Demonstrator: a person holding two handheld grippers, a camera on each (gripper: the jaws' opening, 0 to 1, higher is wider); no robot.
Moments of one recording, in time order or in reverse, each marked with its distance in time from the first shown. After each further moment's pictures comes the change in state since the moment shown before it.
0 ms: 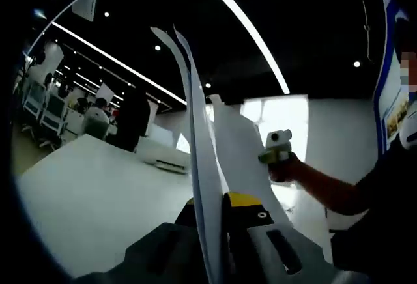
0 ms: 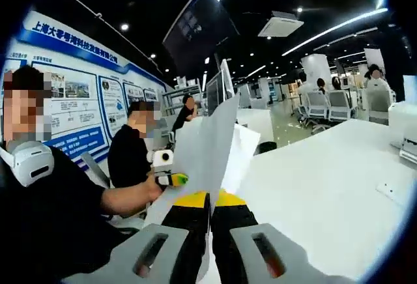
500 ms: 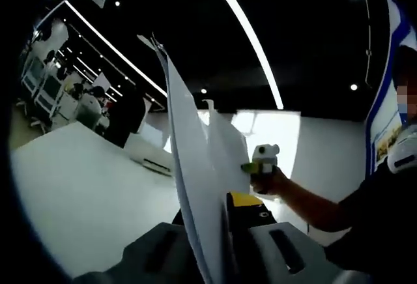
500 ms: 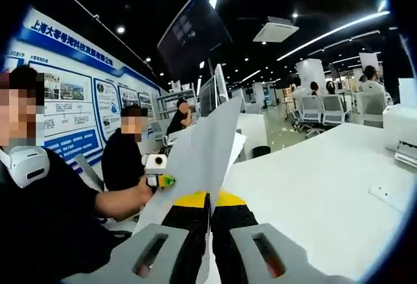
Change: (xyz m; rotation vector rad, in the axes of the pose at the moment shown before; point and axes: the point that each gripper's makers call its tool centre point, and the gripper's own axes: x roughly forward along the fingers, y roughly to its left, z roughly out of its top) left arm 0.003 -0.010 0.005 -0.111 -0.039 -0.057; right arm 0.011 -0.001 -0.001 -0.011 -0.002 -0.031
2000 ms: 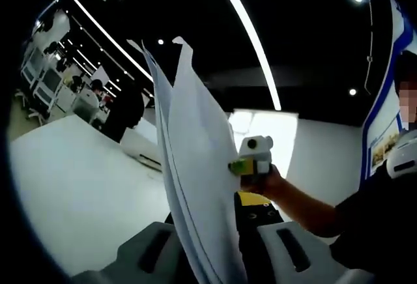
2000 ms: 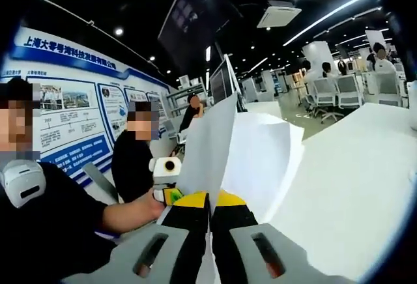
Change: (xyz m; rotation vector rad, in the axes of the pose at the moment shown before) left arm 0.002 -0.004 -0.002 -0.038 0.007 -0.020; right arm 0.083 0.018 -0.004 0.105 0.031 0.091
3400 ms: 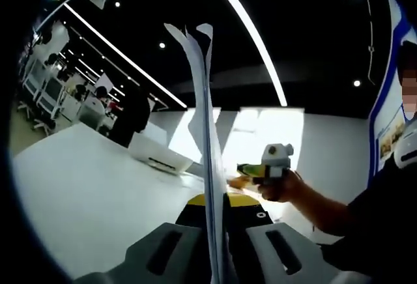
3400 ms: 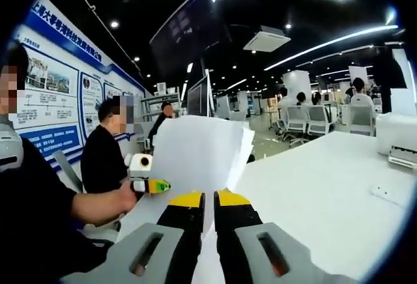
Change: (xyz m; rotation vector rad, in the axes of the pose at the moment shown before) left arm -0.004 0.011 0.000 0.057 0.007 0.052; right arm -0.053 -0.023 0.001 -0.162 -0.097 -0.236
